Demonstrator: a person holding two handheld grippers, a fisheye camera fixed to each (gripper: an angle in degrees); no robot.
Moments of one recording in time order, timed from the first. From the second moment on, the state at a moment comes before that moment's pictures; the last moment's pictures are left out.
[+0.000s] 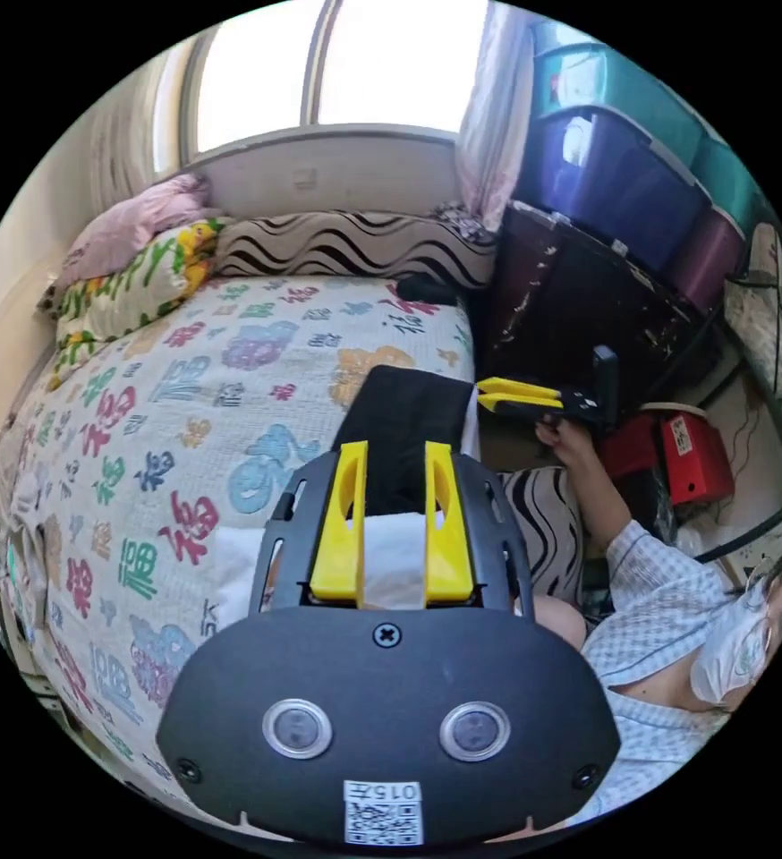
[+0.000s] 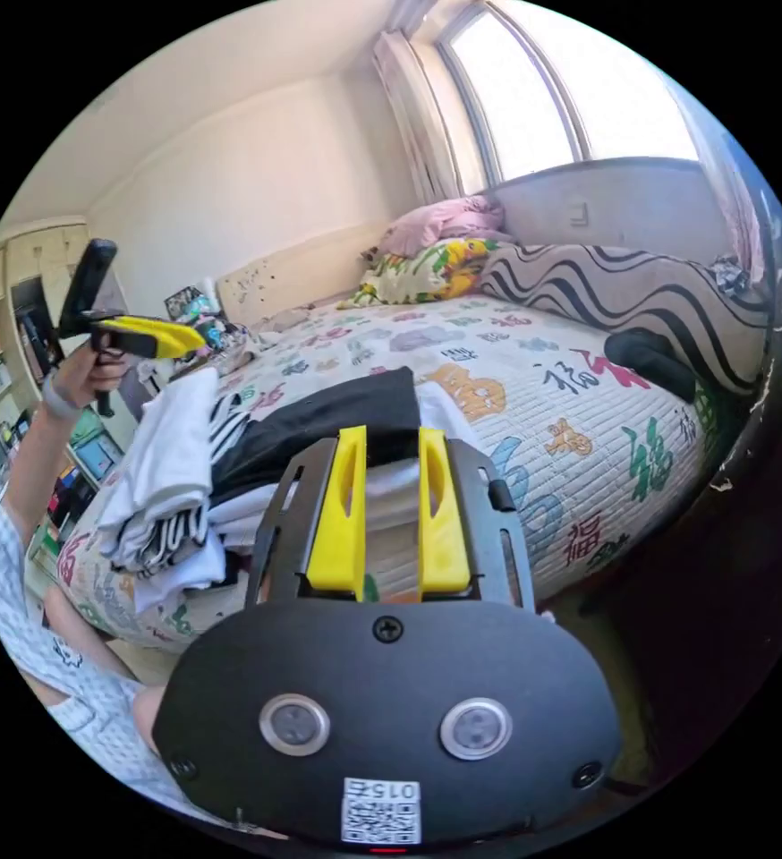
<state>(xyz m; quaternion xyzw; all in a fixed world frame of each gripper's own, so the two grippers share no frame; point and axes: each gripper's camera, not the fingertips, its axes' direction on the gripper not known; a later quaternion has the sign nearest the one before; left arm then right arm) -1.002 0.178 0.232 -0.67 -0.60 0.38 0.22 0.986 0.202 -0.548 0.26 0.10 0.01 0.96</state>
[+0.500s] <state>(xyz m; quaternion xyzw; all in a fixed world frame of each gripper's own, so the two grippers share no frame) -1.104 0.270 0.167 -0.71 -0.59 0.36 0.09 0.905 0.252 -0.539 0.37 -0.07 -0.07 0.93</state>
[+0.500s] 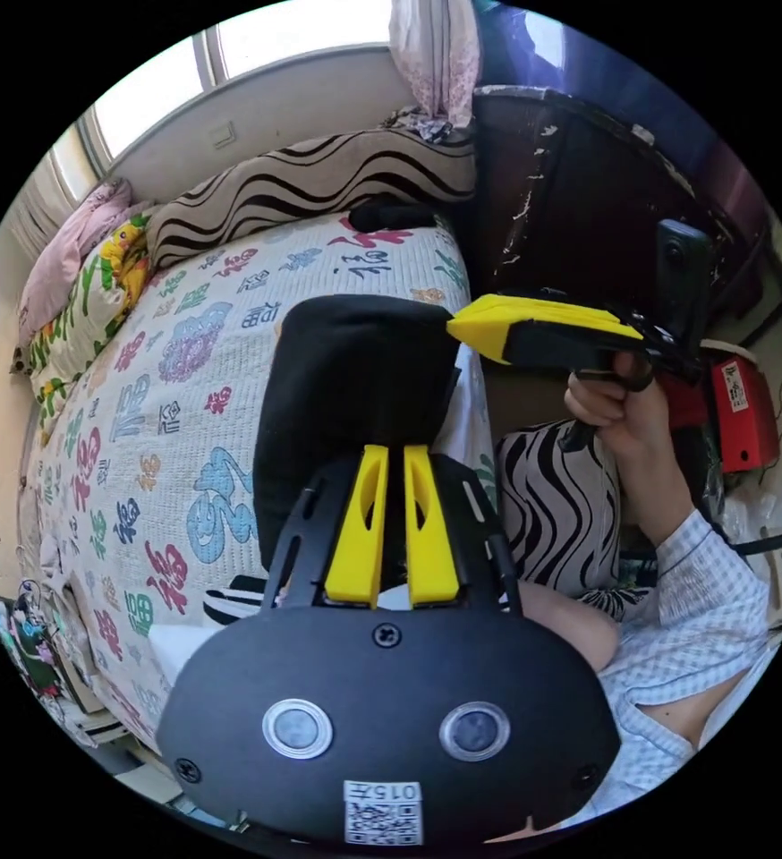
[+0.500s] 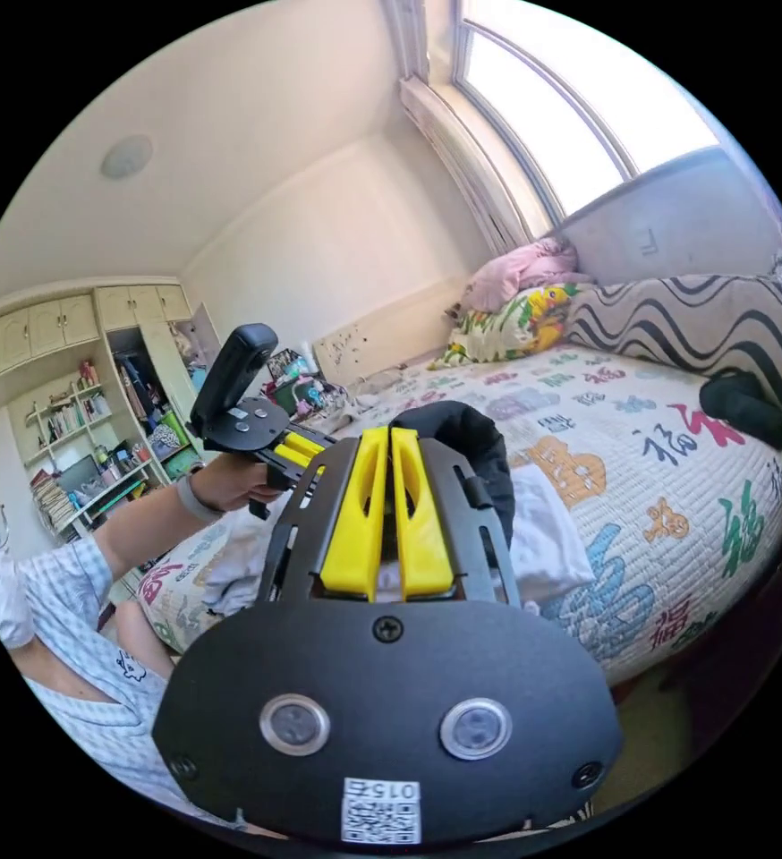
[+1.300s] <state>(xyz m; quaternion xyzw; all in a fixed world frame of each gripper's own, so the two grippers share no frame) -0.417 0.353 0.212 -0.56 -0.37 0.61 0.42 0.469 0.454 -0.441 0.50 0.04 -0.40 0.77</state>
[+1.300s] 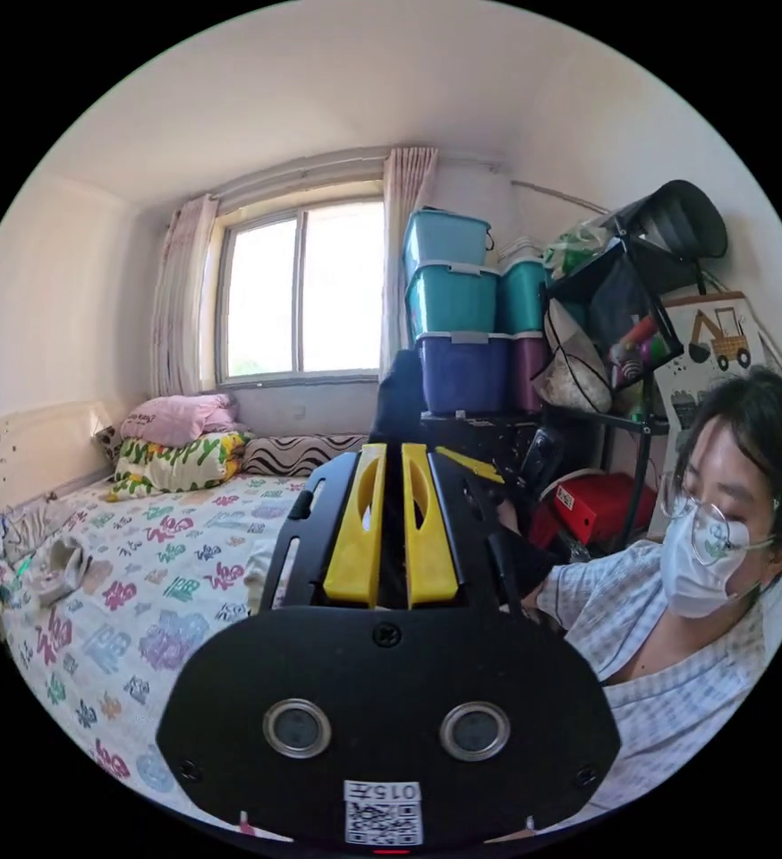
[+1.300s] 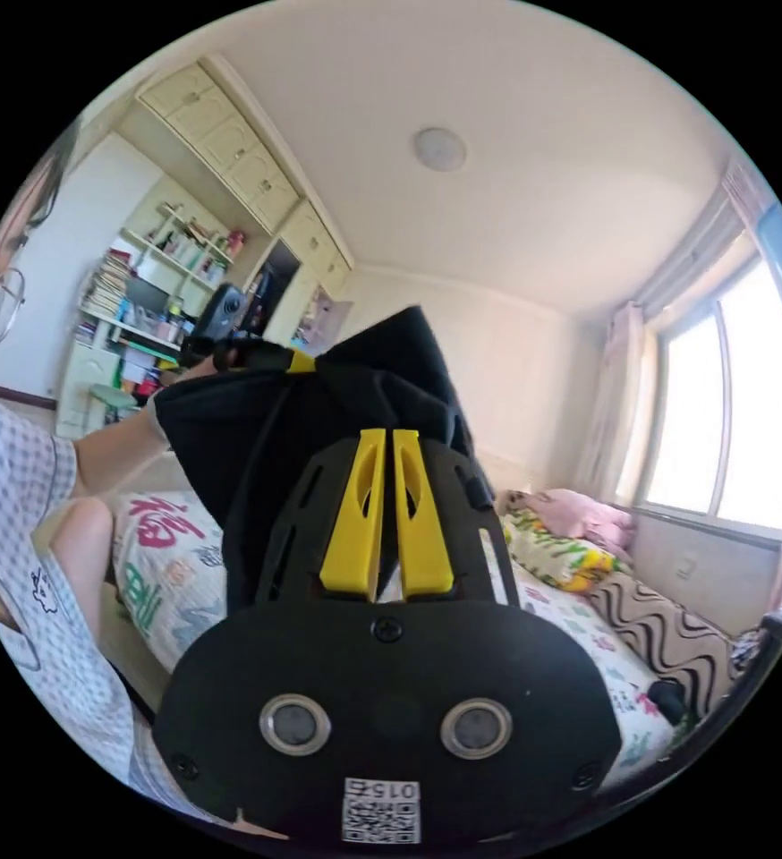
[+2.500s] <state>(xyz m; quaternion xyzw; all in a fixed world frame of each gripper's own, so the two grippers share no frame) -0.123 0.085 0.134 -0.39 -0.76 0.38 0.35 0.278 0.348 0.017 -0.05 -0.10 -0.57 0.82</state>
